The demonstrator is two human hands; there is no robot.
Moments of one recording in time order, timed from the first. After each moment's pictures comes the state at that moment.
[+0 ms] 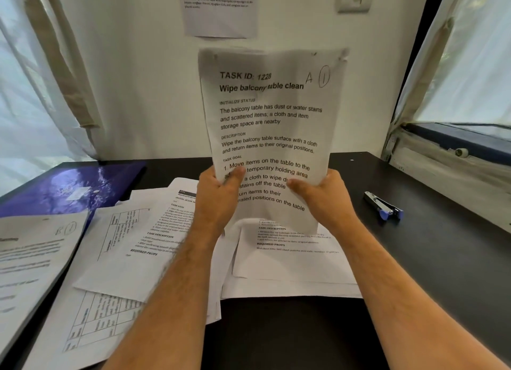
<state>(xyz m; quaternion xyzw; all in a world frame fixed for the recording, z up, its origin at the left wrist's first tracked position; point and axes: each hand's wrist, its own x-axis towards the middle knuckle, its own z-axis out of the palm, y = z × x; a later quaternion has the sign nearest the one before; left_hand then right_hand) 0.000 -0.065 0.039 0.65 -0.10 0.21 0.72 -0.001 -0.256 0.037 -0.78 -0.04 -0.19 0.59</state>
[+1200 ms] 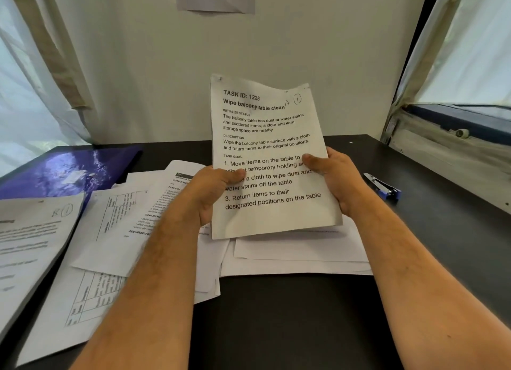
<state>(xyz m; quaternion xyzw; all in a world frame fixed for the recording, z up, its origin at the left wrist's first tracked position) 0.008 -0.043 0.032 0.65 0.00 -0.10 0.75 -0.004 -0.276 0.042 -0.67 -0.02 -0.06 0.74</state>
